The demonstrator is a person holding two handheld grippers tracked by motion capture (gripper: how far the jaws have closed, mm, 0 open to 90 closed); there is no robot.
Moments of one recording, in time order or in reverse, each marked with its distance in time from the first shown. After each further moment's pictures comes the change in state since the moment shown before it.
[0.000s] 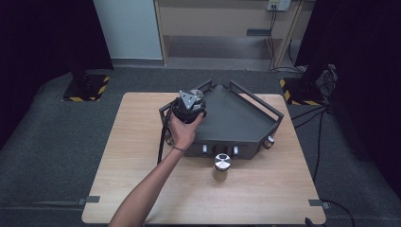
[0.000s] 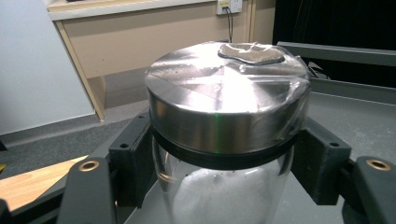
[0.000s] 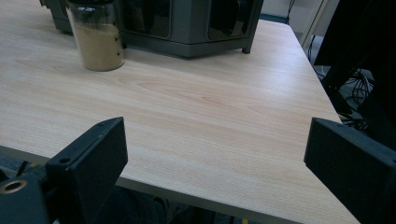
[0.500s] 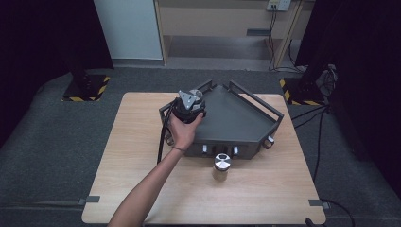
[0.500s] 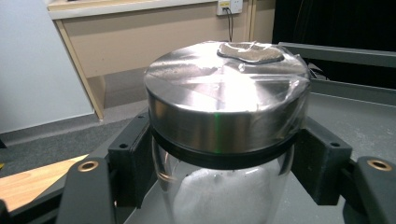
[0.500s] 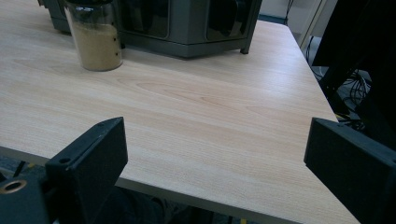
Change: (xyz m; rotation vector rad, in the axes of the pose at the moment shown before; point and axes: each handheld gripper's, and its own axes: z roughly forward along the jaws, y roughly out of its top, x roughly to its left) left arm 0.001 0.000 0.000 0.000 0.003 -0.001; right arm 0.001 0.000 -0.001 -0.002 -0.006 -0.001
